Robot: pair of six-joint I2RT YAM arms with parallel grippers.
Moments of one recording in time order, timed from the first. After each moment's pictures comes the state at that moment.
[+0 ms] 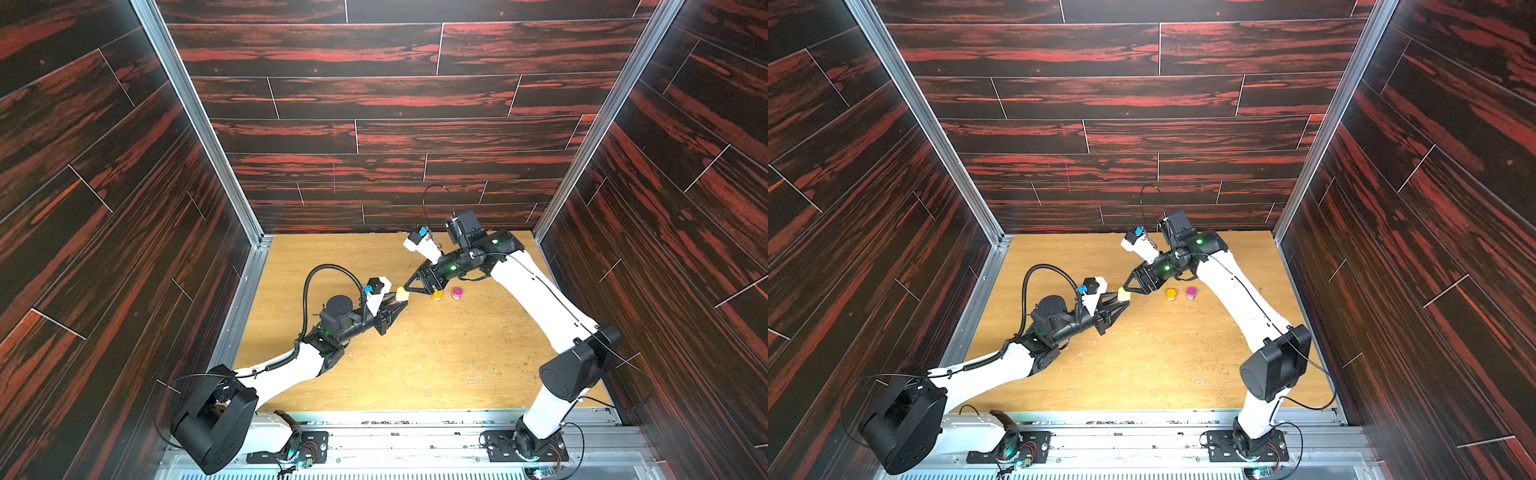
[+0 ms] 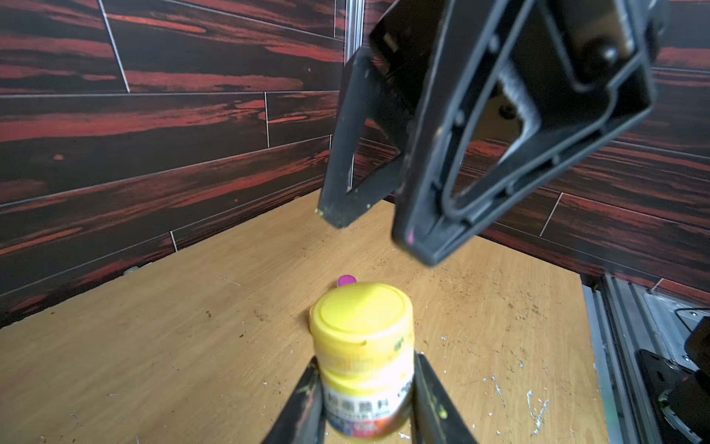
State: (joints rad) left arm -0.60 1.33 0.61 0.66 0.40 -0.06; right arm 0.55 1.77 1.87 -1.10 -0.65 -0.23
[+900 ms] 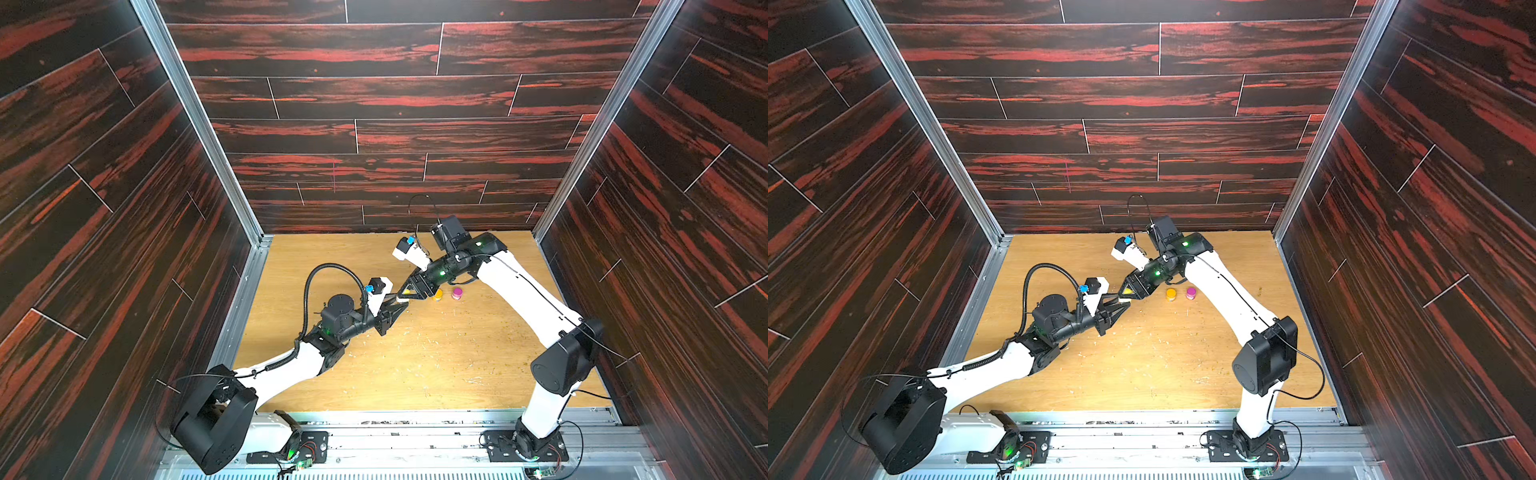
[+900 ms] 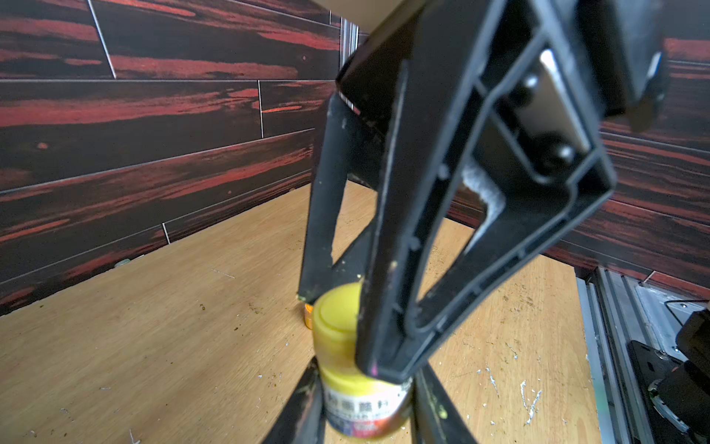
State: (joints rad) left arm -0.60 1.33 0.63 0.62 0.41 -0.06; right arm 0.59 1.81 1.87 -1.11 -0.66 -0.24
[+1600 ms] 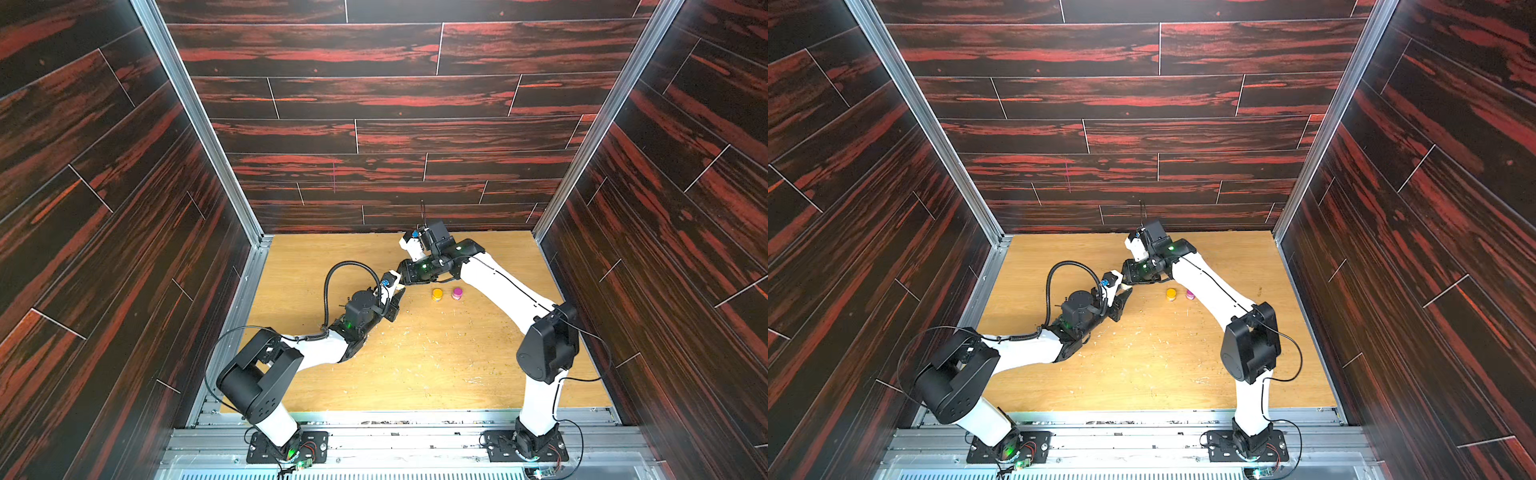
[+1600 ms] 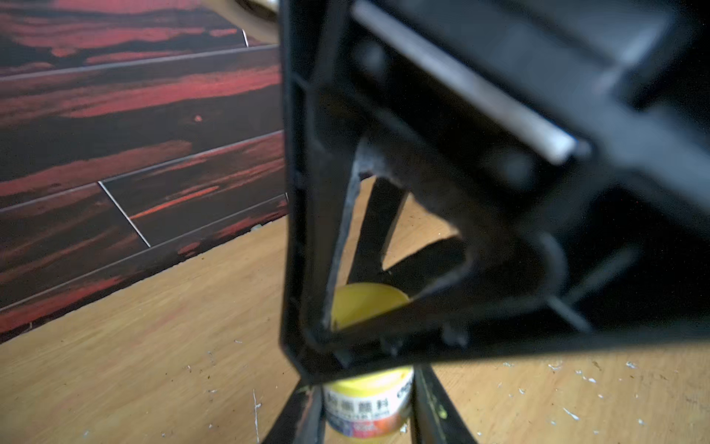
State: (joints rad) left arm -0.66 1.61 0.72 0.78 0.01 0.07; right arm 0.61 1.88 1.79 -0.82 -0.39 0.36
